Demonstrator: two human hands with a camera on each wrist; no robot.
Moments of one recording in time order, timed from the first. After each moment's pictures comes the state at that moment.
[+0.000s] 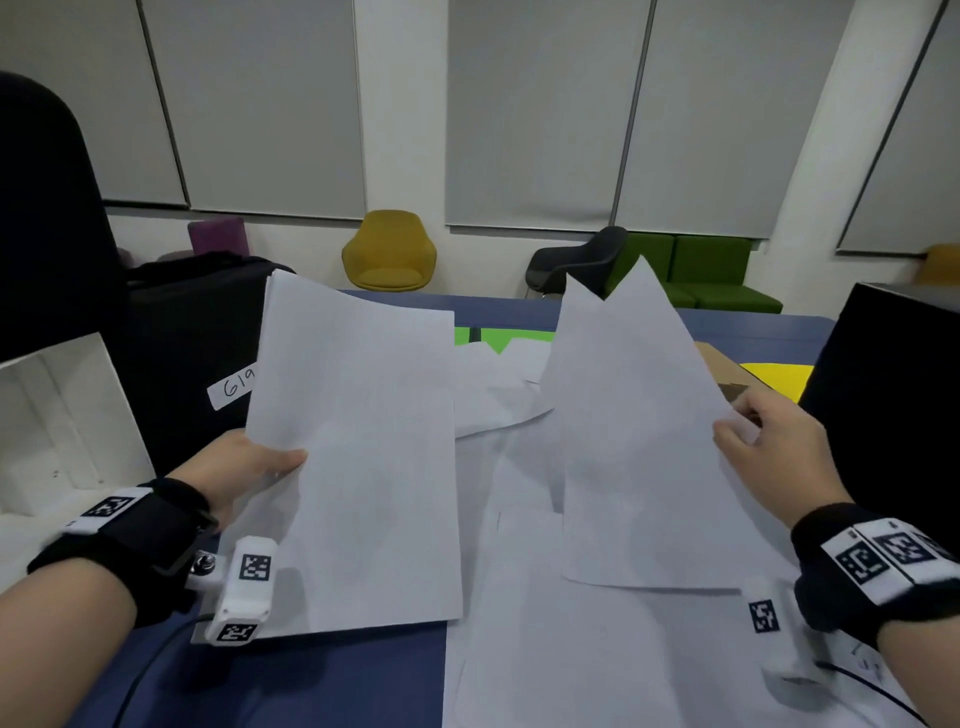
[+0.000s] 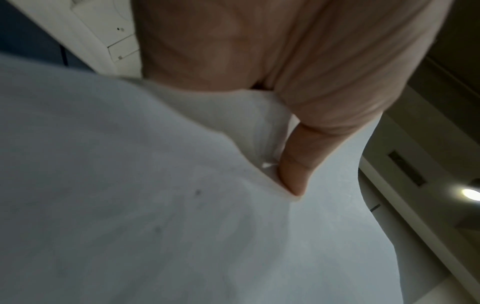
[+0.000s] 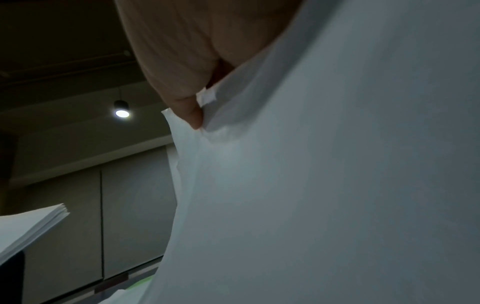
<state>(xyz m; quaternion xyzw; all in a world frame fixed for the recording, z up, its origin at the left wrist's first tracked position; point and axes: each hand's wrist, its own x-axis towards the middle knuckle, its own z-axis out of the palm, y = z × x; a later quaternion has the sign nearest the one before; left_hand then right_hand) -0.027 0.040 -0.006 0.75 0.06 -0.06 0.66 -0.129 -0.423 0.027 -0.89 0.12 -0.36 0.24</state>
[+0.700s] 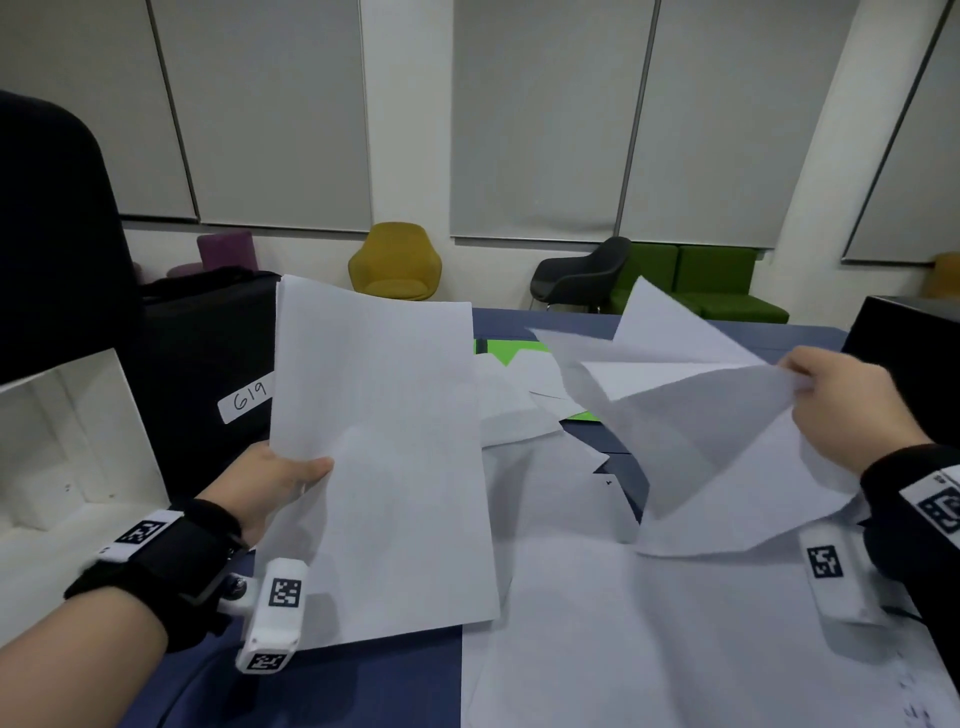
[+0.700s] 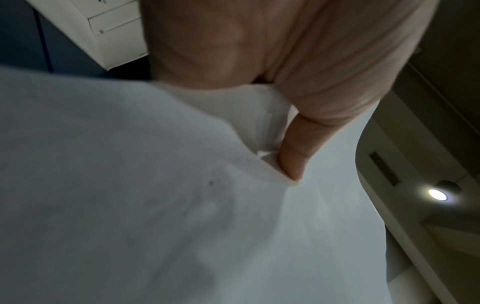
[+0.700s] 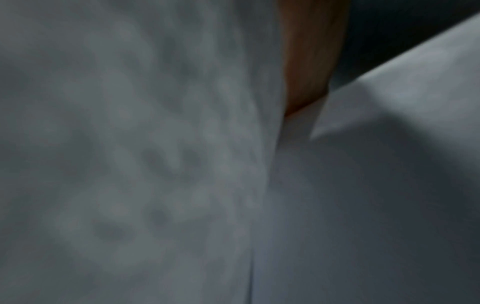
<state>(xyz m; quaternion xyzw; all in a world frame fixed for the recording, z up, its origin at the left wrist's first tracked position) -0.040 0.022 0.002 0.72 0.05 -0.05 0.69 -0.126 -0.446 0.090 -0.93 0.18 -0.30 0.15</state>
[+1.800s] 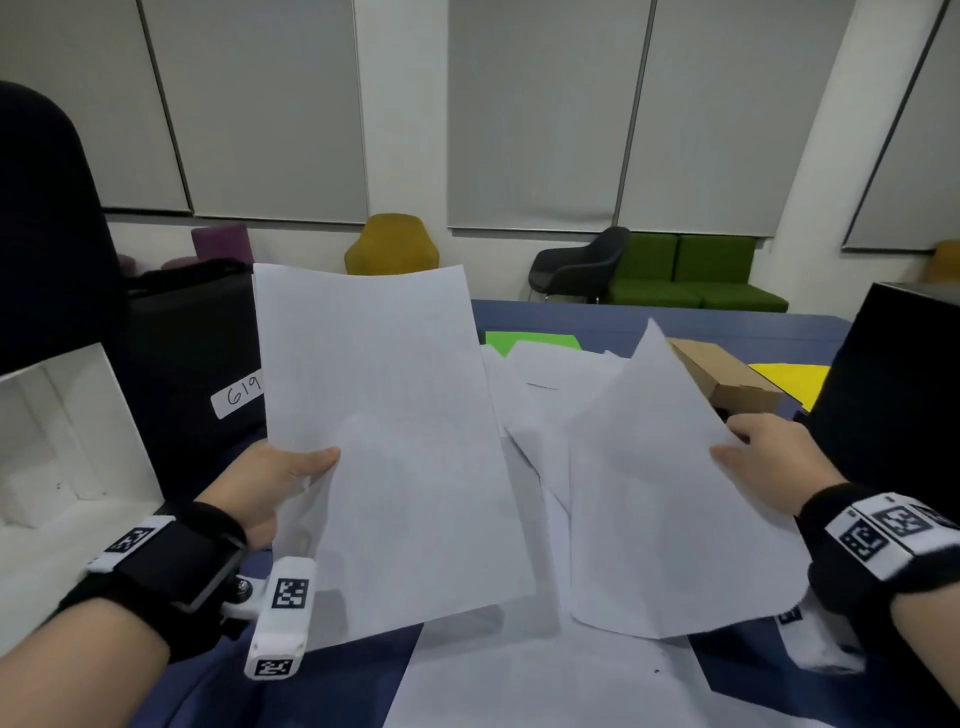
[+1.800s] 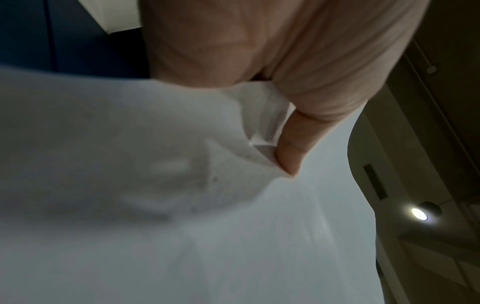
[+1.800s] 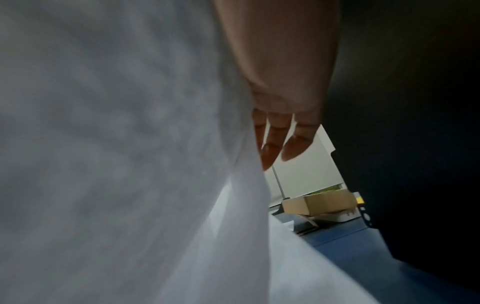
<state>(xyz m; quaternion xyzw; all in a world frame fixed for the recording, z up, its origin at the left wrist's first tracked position) -0.040 0.014 -0.001 0.64 0.02 -0.09 0.76 -0.109 -0.432 0.026 -0.94 0.19 -0.16 0.23</state>
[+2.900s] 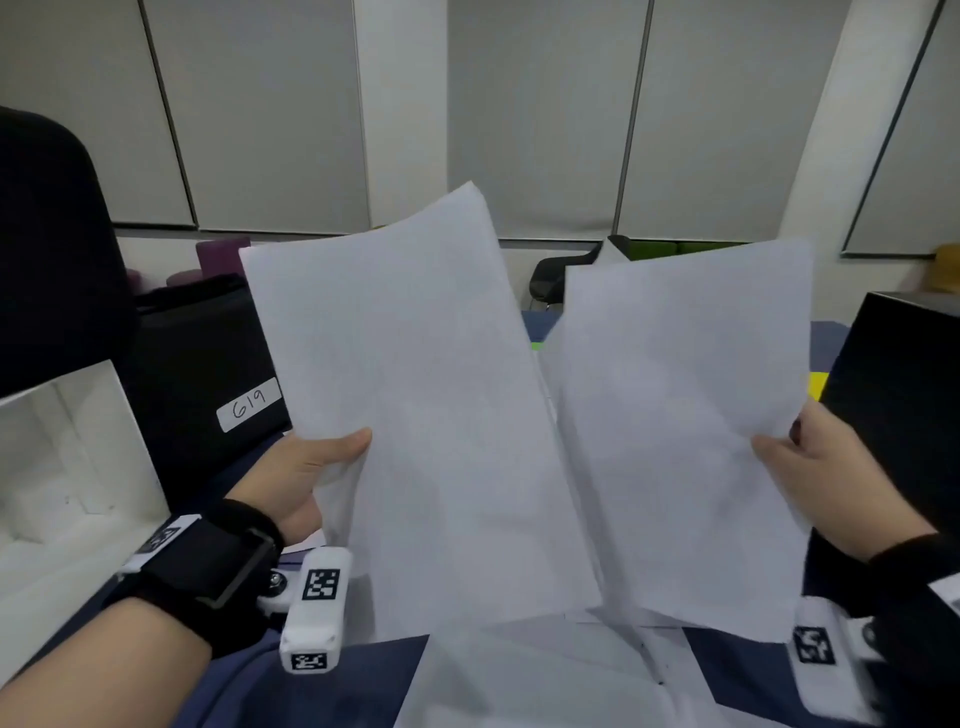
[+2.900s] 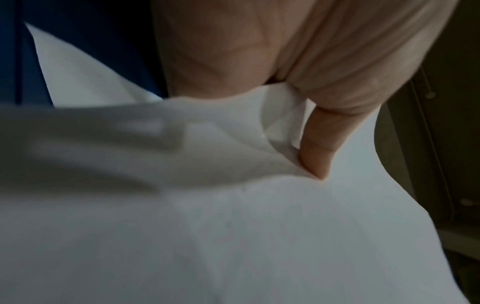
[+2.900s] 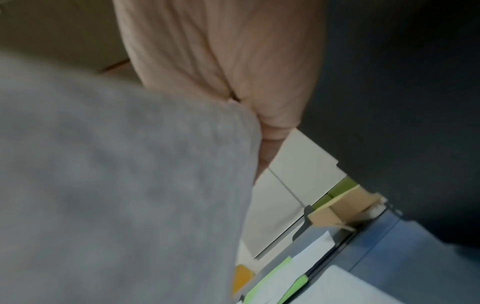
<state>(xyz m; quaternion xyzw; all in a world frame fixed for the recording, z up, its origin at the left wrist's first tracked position) -0.043 -0.006 0.015 0.54 -0.06 -0.14 0.83 -0.161 -0.408 0.055 -0.85 0.07 -0.27 0.44</state>
